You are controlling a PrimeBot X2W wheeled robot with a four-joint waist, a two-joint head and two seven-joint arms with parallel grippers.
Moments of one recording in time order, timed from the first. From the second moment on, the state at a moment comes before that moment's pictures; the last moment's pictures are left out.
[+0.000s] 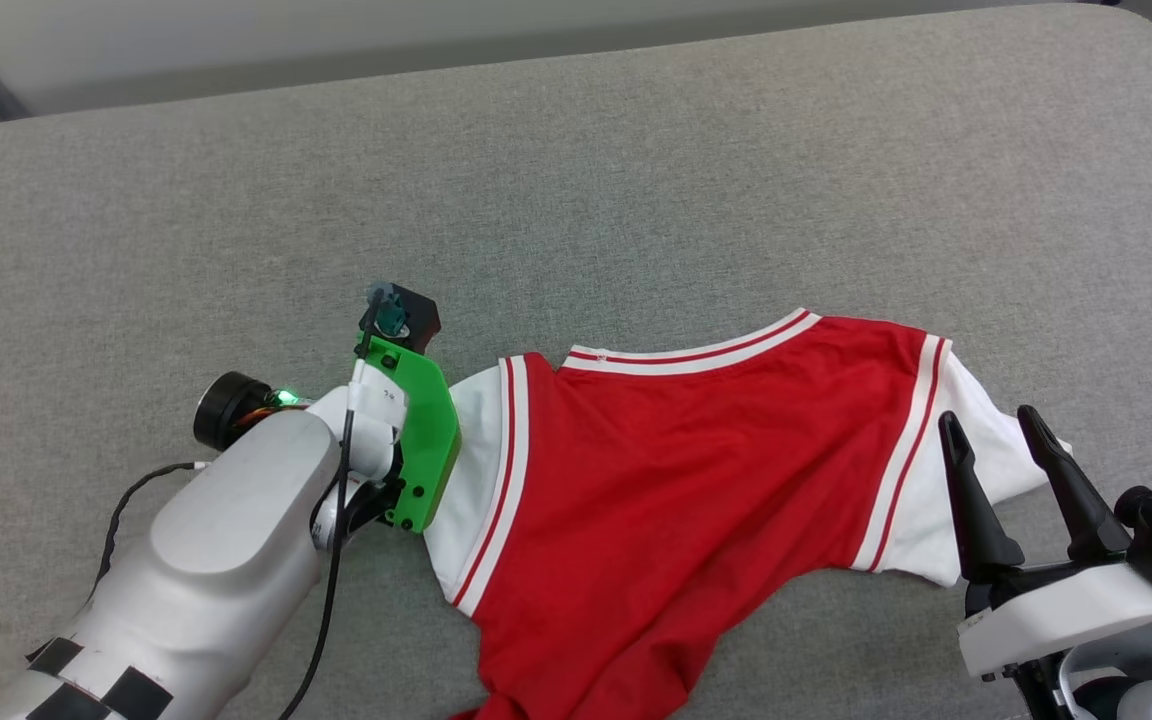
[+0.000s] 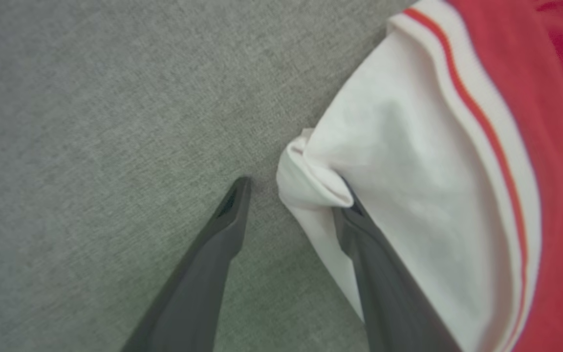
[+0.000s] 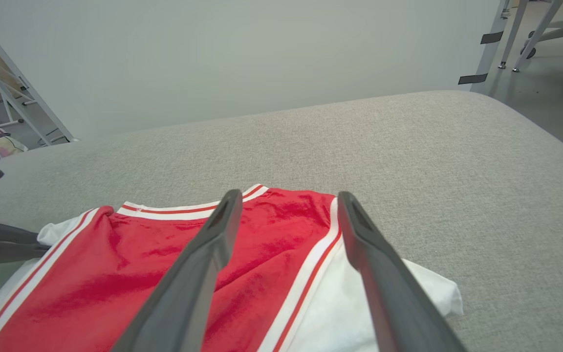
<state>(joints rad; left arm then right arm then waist) -0.73 0.40 -0.86 0.55 -0.72 0.00 0.62 0.06 -0.09 0.02 -0.20 0.28 0.13 -0.01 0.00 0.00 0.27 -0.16</state>
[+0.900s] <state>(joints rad) -0.49 0.59 -0.69 0.16 -0.72 0.27 0.28 -0.02 -0.32 -0.13 0.07 0.51 0.13 0.33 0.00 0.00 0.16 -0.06</state>
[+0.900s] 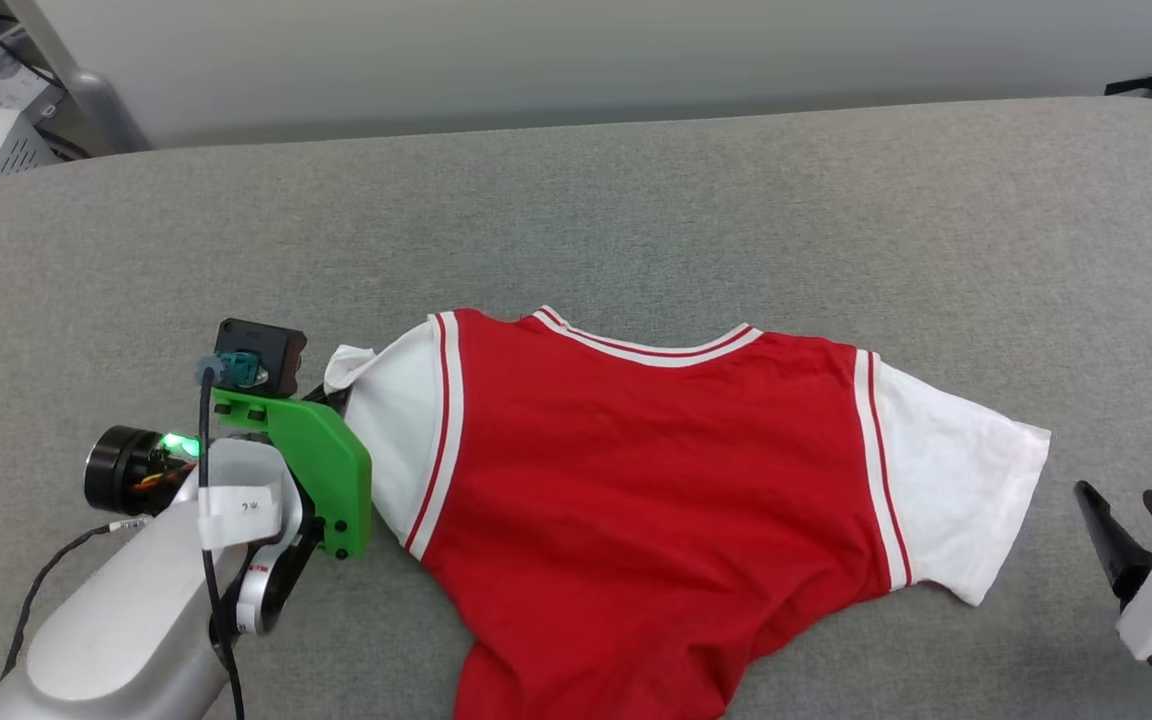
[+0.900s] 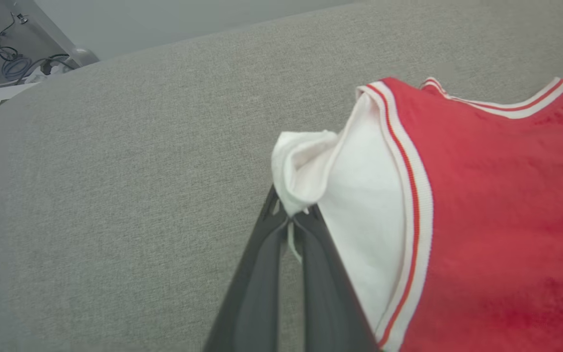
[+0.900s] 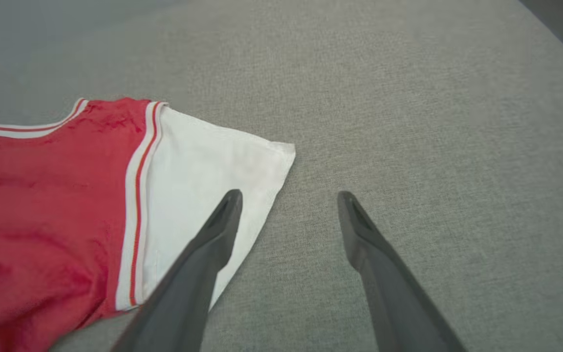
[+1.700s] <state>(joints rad) -0.51 0.58 -0.71 0.02 -0.70 0.31 0.31 -0.37 -0.48 0.10 0.46 0.65 0.13 0.71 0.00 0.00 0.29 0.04</state>
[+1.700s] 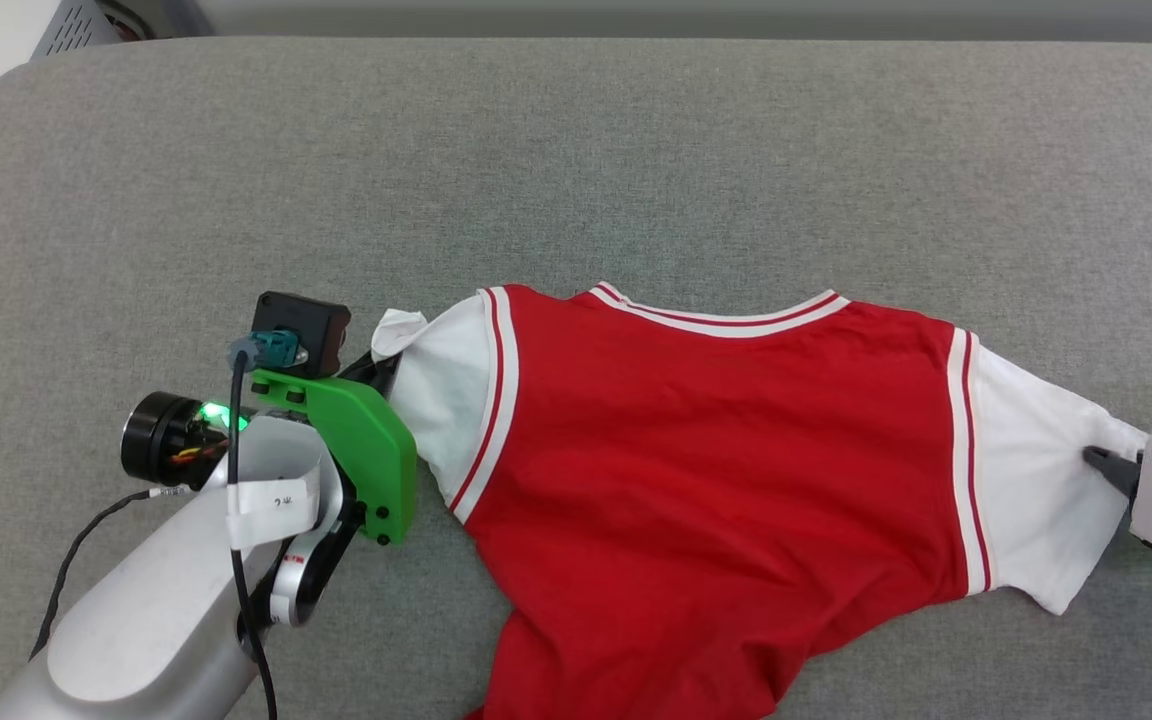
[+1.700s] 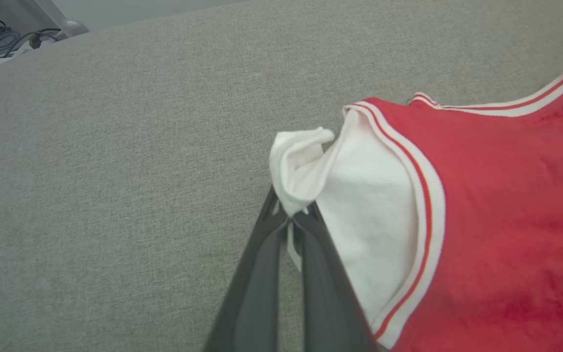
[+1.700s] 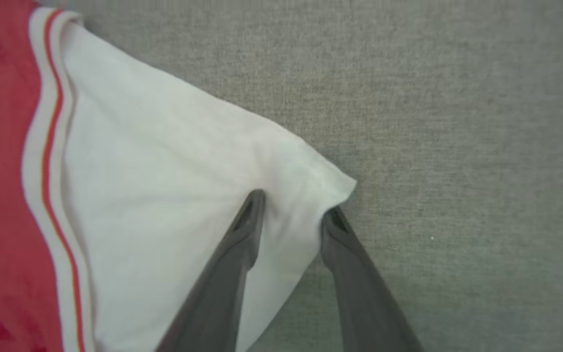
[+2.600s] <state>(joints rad) -0.93 0.50 -0.52 0.41 -0.78 0.18 0.13 -0.77 -0.46 0.00 0.36 0.45 0.13 0.51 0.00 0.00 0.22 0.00</state>
